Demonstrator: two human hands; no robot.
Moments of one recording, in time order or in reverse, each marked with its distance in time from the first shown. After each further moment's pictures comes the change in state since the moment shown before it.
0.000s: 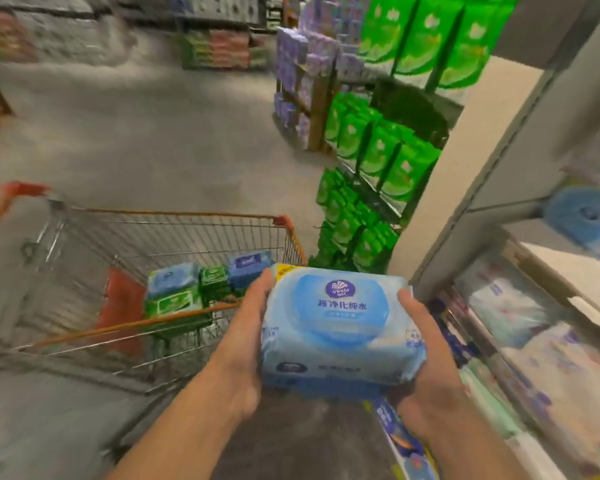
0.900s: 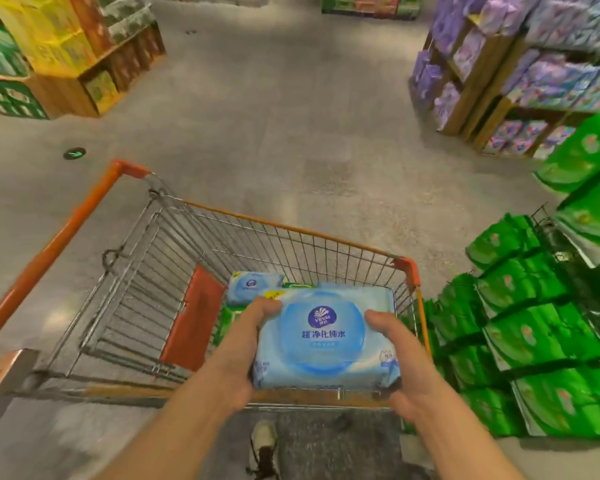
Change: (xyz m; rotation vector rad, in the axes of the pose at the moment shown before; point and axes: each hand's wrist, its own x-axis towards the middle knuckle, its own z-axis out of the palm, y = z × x) left_hand 0.227 0.120 -0.184 -0.184 0.444 -0.117; right_hand 0.343 0.072 0.139 -0.342 -0.173 0.502
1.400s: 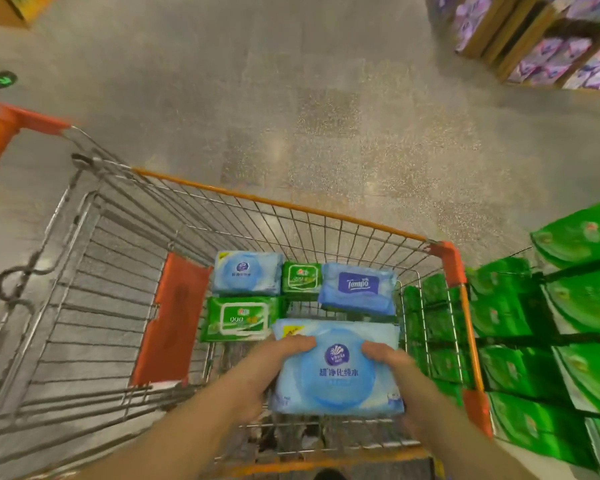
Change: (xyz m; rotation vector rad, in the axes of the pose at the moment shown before) left_hand 0.186 -0.023 -0.050 0.171 -0.035 -0.329; right_hand 0.168 0.064 -0.046 -0.037 0.123 0.248
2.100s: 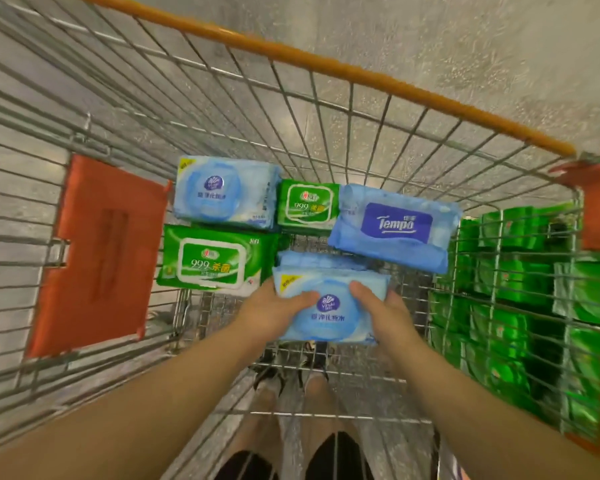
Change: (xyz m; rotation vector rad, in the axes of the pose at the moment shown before) left_hand 0.214 -0.064 -0.034 0.311 0.254 0.021; right_hand 0.218 0.079 -0.063 -0.158 0.228 0.047
